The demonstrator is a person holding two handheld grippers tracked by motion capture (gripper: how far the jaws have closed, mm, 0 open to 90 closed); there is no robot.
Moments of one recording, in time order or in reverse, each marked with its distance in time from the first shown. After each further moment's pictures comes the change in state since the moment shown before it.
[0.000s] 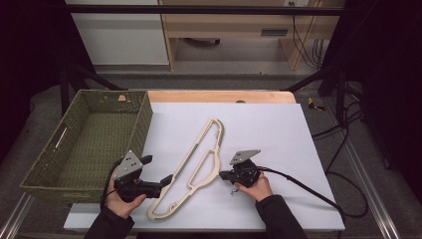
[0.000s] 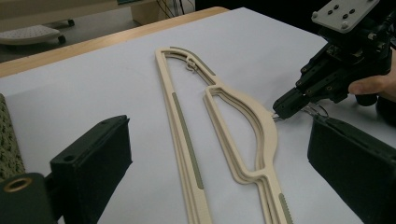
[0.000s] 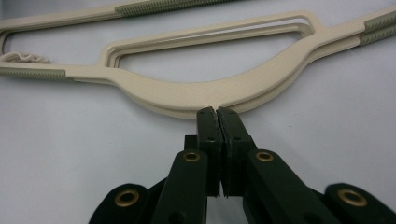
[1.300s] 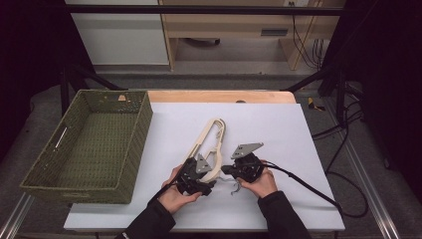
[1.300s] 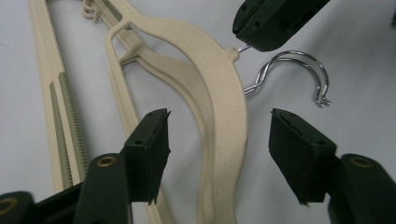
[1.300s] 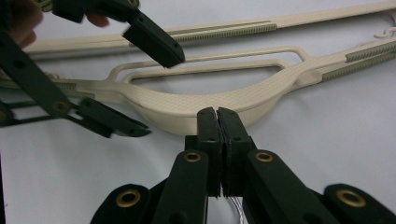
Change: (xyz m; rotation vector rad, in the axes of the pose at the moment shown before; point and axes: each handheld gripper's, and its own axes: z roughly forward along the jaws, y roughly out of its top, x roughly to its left) left arm -0.074 0.010 0.139 0.388 -0.042 0.206; right arm 0.009 0.028 -0.029 0.006 -0.040 -0.032
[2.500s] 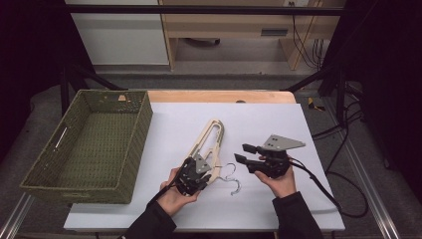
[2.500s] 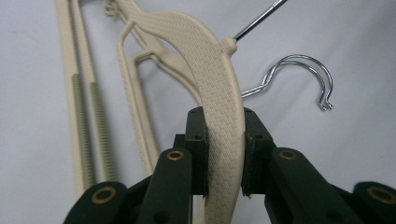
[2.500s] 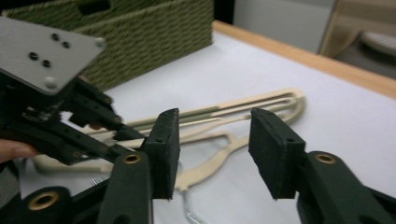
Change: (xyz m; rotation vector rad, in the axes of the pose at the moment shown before) left arm -0.003 0.002 -0.021 -0.010 0.057 -0.054; right arm -0.007 0.001 -0.081 -0.349 -0.122 0.081
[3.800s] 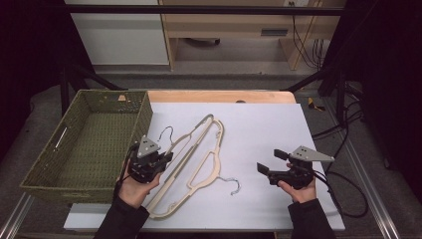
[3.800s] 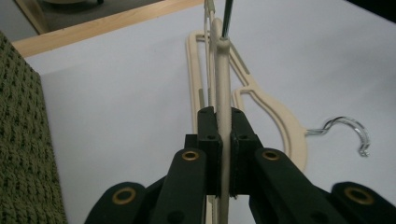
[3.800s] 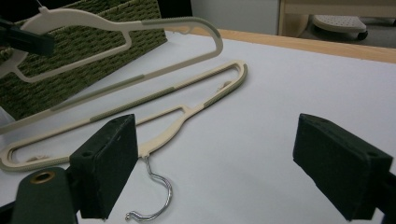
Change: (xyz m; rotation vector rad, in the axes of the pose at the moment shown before) left arm 0.071 -0.023 -0.094 -0.220 0.110 -0.253; right arm -0.026 -0.047 -0.040 -0.032 -0.118 0.153
